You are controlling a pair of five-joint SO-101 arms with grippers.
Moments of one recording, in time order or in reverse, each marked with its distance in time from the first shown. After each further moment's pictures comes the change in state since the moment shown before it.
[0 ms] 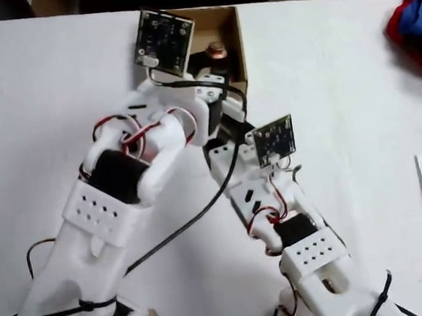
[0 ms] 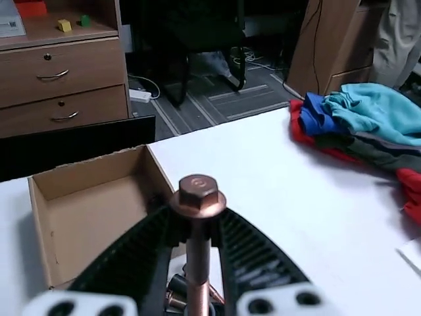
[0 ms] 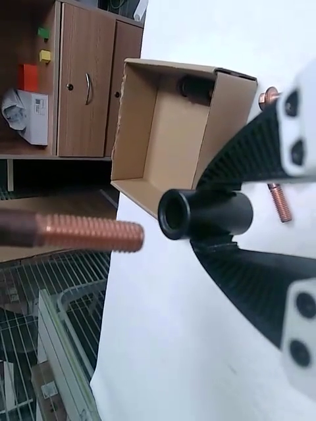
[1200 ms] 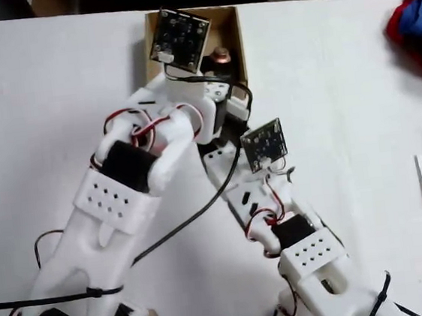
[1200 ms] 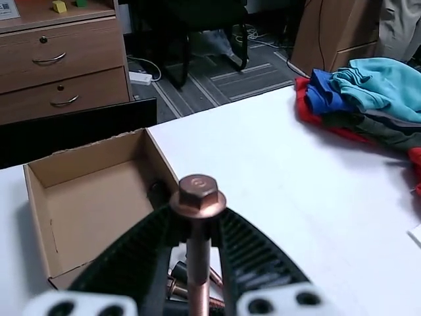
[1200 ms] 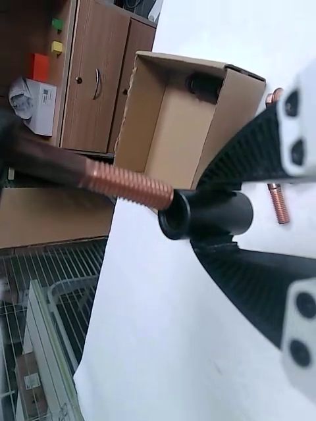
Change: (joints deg) left arm 0.1 3.8 0.1 -0.1 -0.9; right arm -1.6 0.0 0.0 0.0 4.2
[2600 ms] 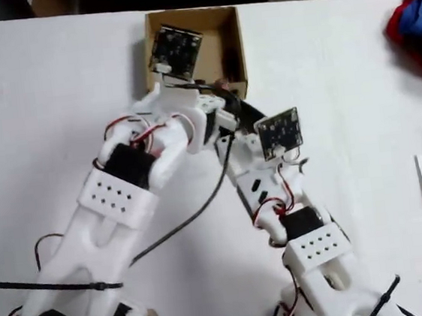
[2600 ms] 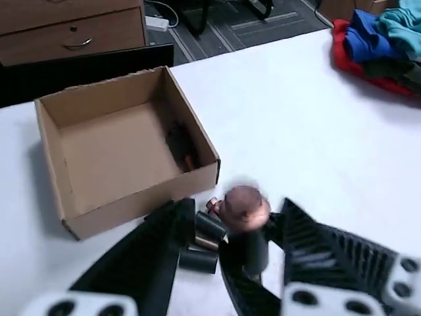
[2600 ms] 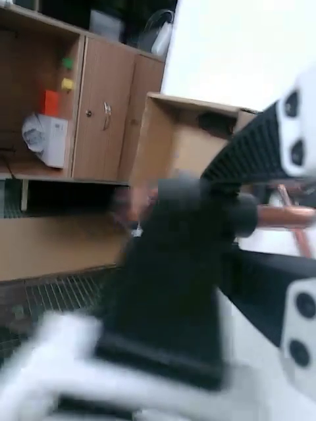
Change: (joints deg) left arm -2.8 -0.3 9.8 -0.7 -0.1; right arm 5.7 0.4 -3.9 0.5 0.3
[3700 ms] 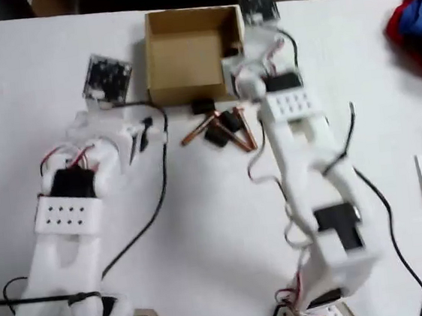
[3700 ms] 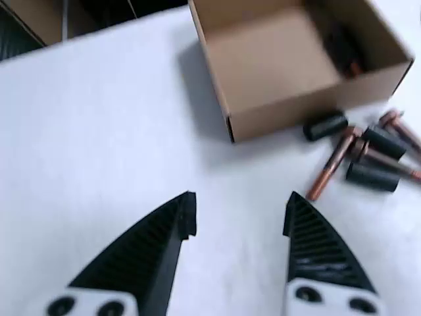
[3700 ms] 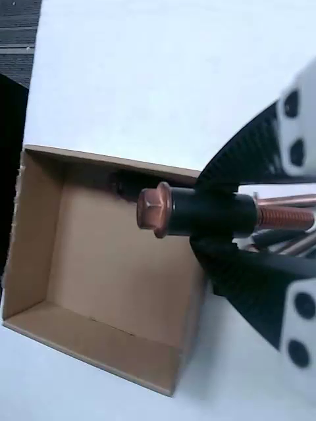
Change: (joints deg) left arm -23.0 -10.4 22.2 -2.4 -16.2; right arm 9.9 65.4 -79.4 49.6 0.0
